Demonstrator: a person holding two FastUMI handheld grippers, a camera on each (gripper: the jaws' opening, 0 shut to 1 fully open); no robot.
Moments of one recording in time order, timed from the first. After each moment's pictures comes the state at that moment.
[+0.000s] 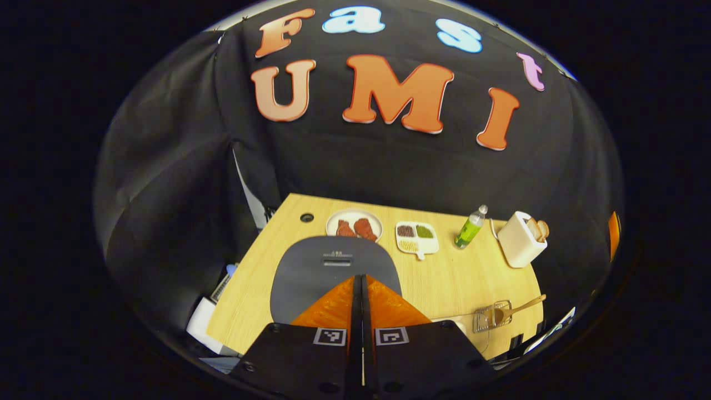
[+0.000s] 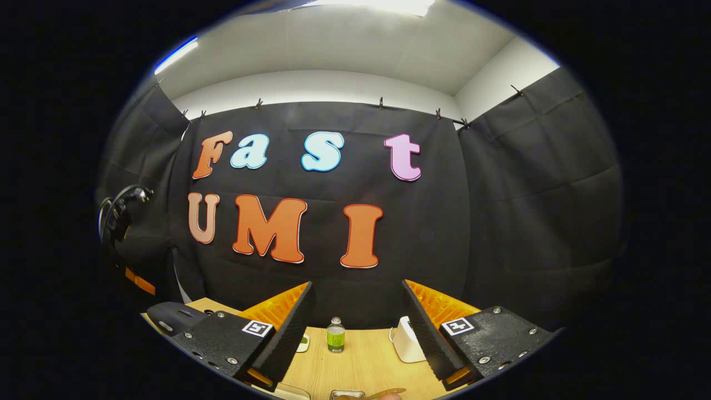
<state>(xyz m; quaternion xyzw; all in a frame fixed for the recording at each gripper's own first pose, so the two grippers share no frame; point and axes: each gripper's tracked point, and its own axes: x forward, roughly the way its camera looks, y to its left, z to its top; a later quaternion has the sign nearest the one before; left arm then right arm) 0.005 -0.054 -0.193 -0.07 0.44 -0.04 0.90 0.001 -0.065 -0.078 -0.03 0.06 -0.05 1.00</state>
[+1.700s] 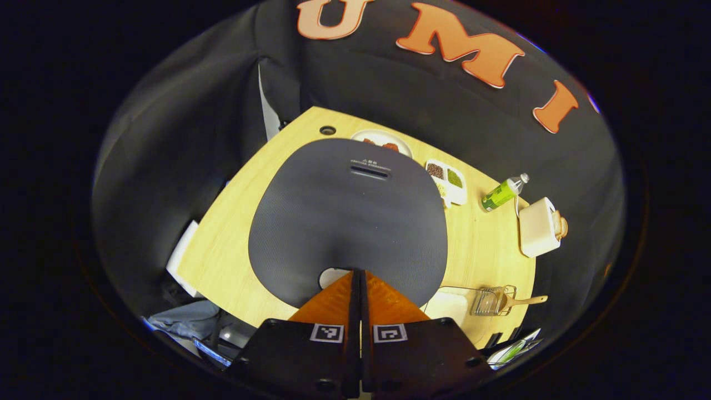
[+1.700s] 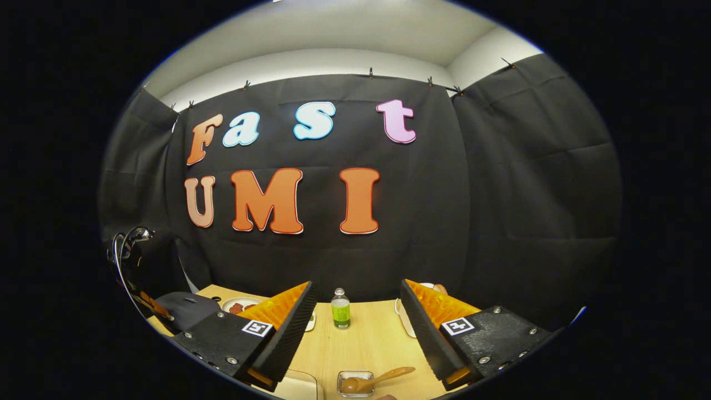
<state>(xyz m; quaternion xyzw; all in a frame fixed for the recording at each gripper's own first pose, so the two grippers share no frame) -0.029 -0.044 -0.262 -0.13 0.52 0.02 0.84 -0.015 -0.071 -0.136 0.01 0.15 -0.06 0.99</state>
